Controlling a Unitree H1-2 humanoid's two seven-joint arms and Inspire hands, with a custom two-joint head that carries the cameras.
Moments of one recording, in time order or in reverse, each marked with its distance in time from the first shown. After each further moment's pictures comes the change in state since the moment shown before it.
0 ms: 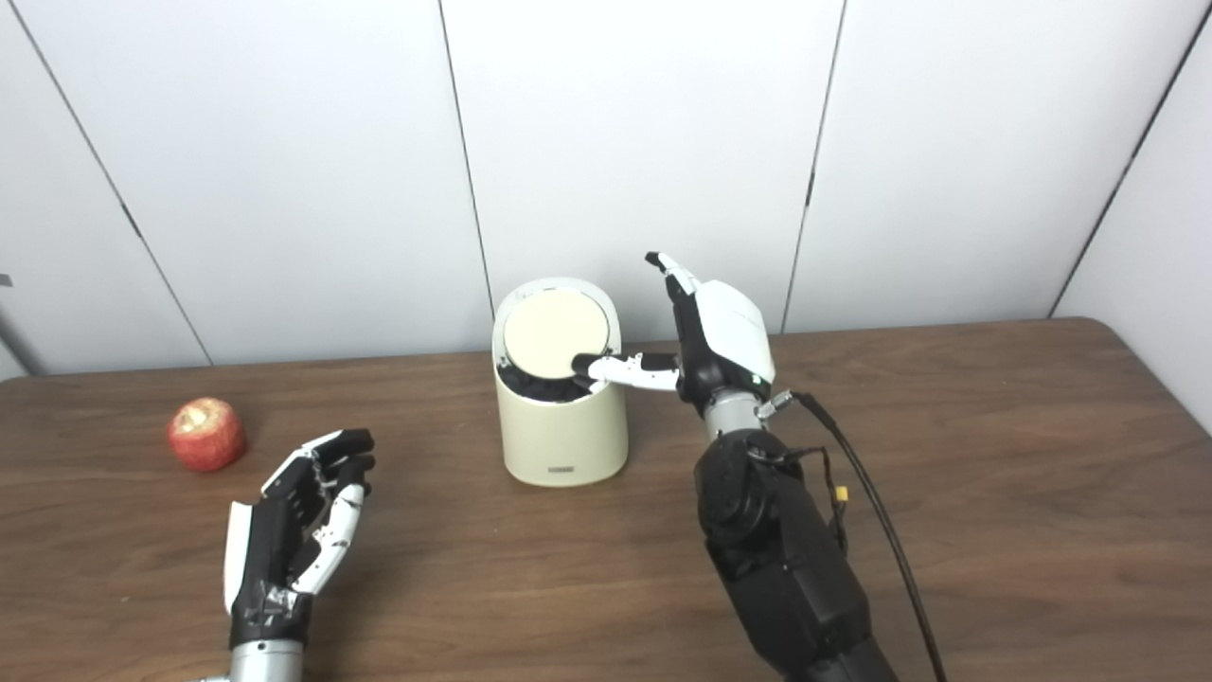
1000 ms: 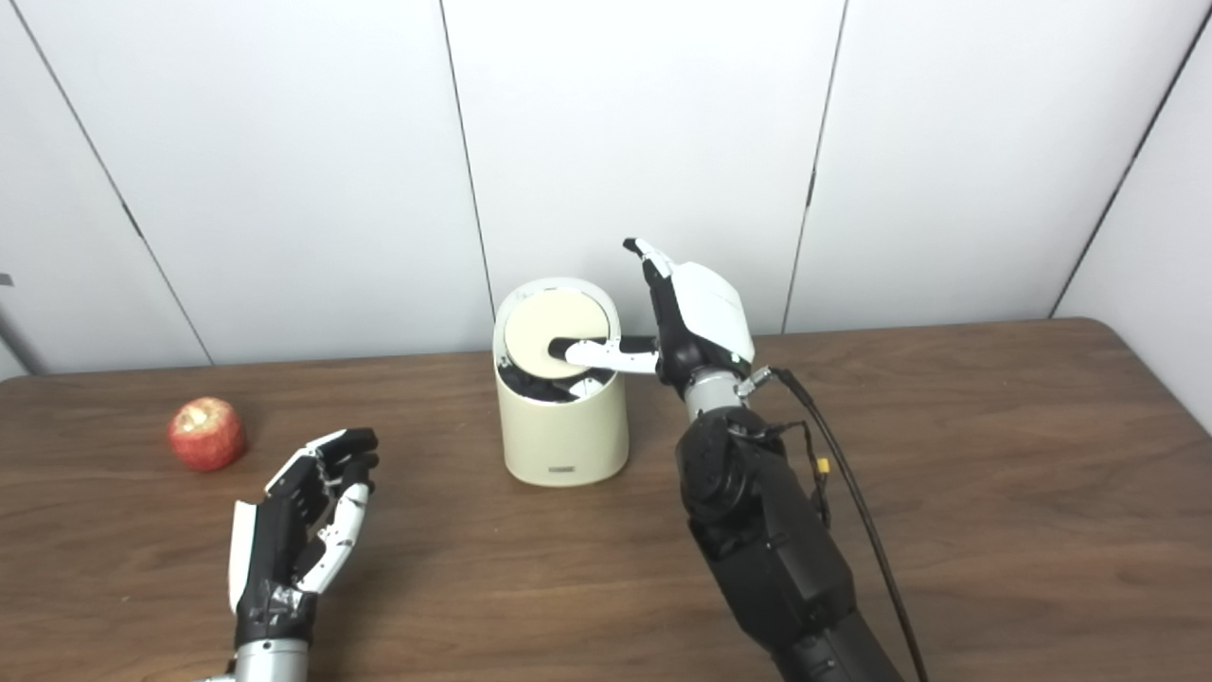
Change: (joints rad) left arm -0.001 -0.008 -0.010 0.000 0.004 -0.001 0.012; right arm -0.048 0.003 0.042 0.000 -0.005 0.046 0.043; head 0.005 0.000
